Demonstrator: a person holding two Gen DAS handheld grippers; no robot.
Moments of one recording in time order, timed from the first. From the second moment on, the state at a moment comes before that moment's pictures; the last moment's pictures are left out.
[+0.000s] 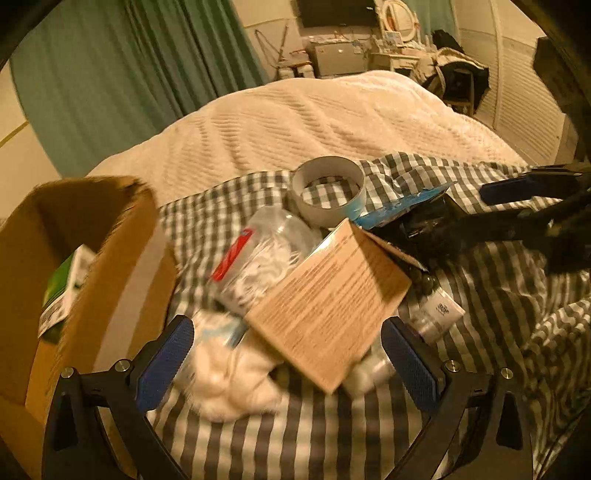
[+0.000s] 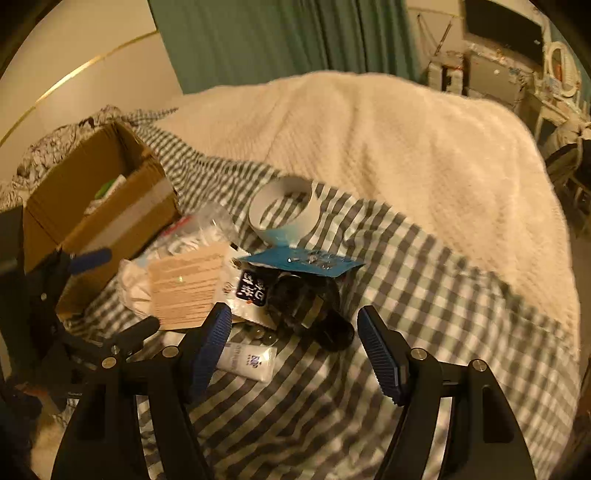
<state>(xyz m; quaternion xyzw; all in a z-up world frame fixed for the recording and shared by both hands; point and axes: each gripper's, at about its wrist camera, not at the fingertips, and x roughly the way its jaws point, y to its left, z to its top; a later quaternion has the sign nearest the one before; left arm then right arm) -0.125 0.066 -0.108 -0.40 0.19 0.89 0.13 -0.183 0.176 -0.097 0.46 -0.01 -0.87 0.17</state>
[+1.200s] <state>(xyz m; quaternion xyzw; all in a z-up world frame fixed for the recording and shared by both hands) -0.095 -0.002 -0.055 -0.42 0.10 0.89 0.18 -0.111 0.160 -0.069 0.47 -0.04 -0.87 0.14</state>
